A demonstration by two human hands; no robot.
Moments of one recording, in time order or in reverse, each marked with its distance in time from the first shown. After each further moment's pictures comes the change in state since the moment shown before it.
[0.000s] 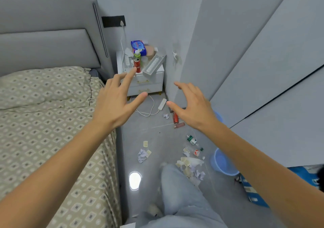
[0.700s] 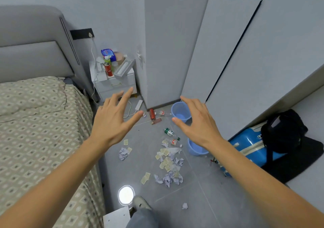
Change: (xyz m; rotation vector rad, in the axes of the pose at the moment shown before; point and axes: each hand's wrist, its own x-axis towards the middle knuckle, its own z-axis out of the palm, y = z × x) left_hand -0.198 0.173 0.018 0.026 -0.058 0.146; right_hand -0.299 0.064 -0.105 -0.014 0.122 0.171
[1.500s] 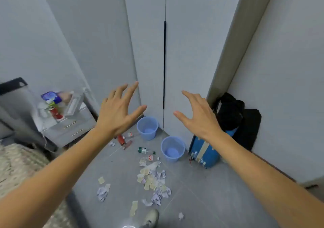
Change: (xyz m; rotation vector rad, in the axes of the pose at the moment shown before) left_hand 0.082 0.184 0.002 -0.011 -0.100 0.412; right_hand -0.074 0.084 -0.132 -0.039 0.309 0.300
